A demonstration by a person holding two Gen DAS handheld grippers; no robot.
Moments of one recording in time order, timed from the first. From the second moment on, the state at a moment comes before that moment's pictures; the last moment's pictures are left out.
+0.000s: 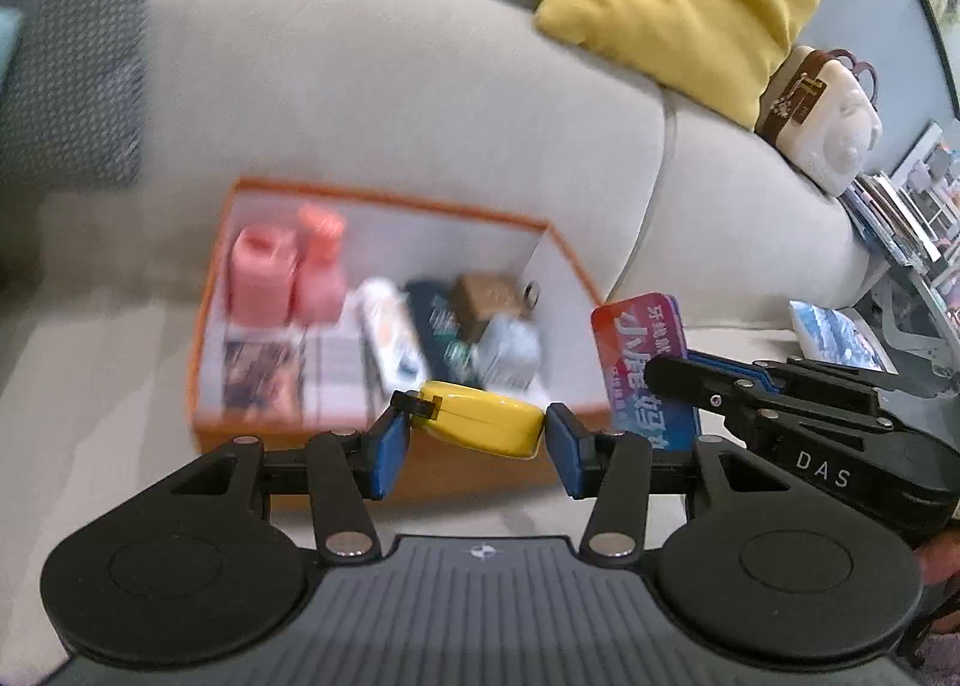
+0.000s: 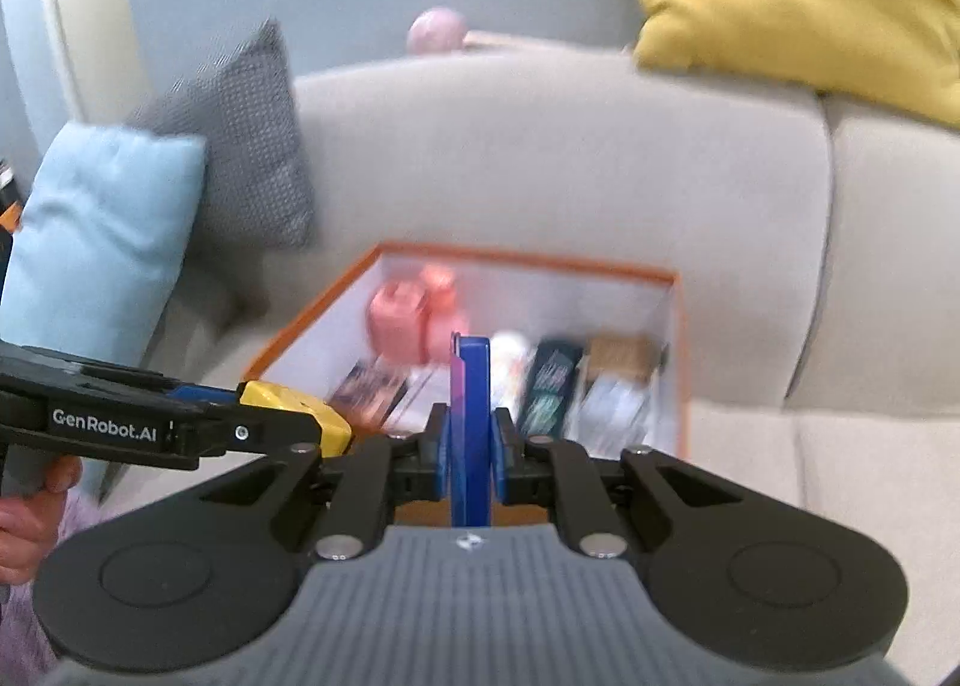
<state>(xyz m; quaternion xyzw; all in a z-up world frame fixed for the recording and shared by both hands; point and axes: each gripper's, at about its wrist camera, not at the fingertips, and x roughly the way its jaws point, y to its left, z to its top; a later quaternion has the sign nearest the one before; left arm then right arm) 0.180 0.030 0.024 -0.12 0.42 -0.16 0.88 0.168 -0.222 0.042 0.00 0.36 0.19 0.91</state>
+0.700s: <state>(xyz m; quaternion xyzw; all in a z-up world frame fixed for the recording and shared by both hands) 0.303 -0.060 -0.099 -0.16 0.61 -0.15 0.76 0.266 -0.290 -0.007 0.01 0.36 0.07 0.93</state>
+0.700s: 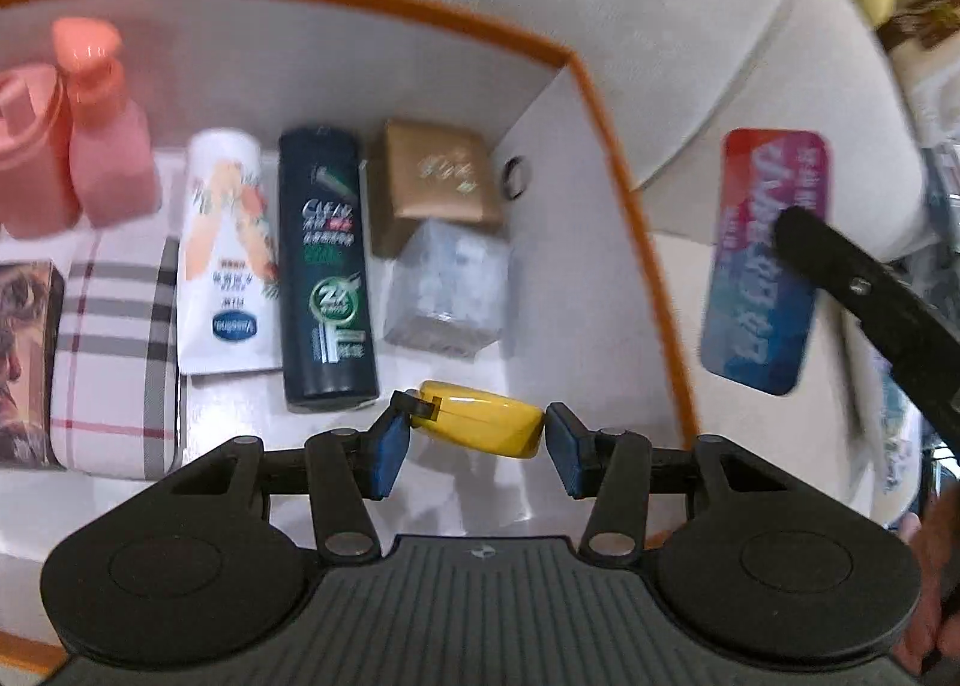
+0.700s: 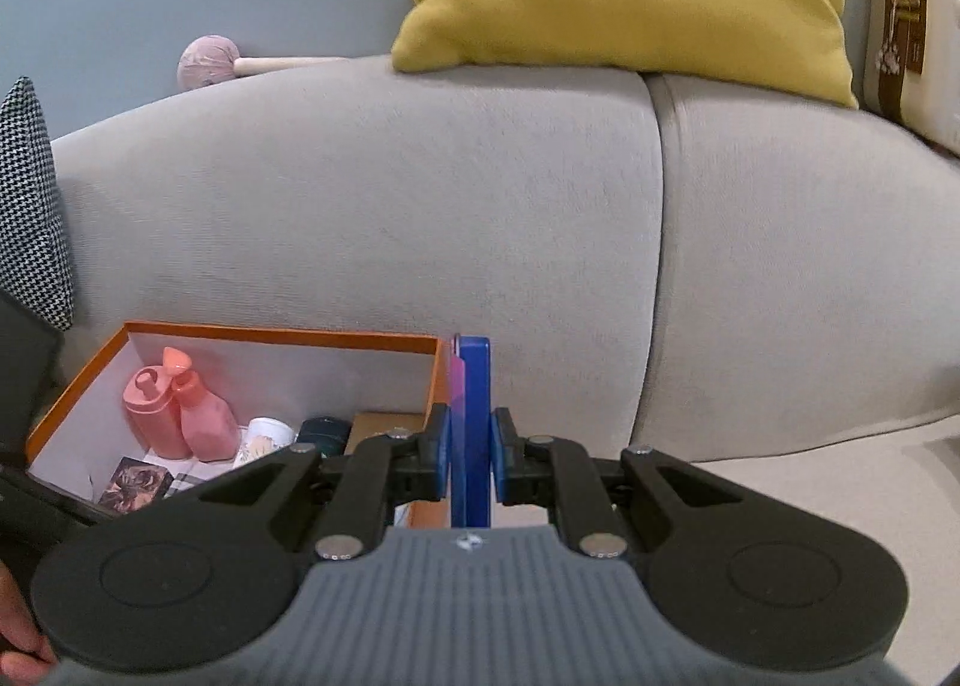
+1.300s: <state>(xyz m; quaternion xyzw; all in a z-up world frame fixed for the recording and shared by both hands) 0.316 -0.066 -0.112 -0.16 0.65 -0.14 0.73 0.259 -0.286 -0.012 0.00 0.38 0.09 0.92</state>
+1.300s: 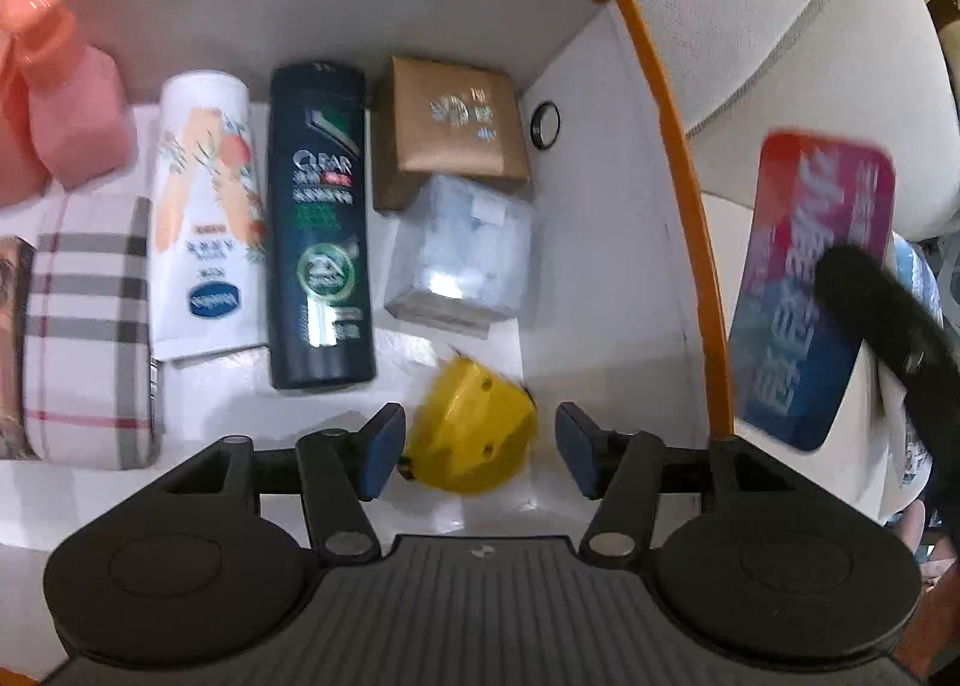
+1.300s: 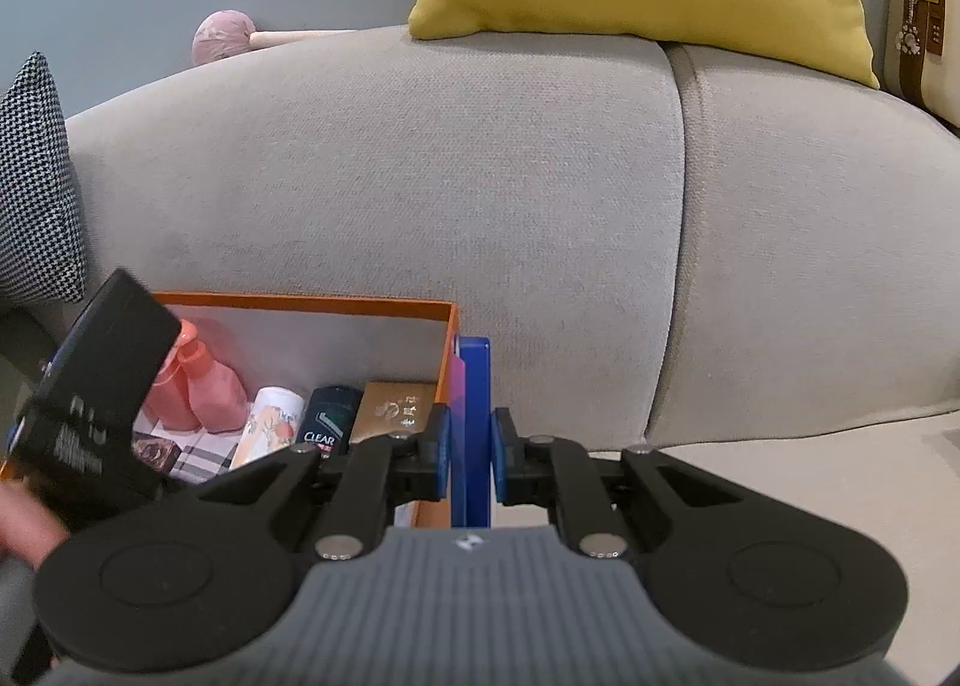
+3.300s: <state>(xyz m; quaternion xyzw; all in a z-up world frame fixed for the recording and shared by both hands) 0.273 0.062 -0.056 -0.06 0.54 -0.14 0.83 0.324 -0.098 -0.089 -0.40 0.51 0.53 0.54</state>
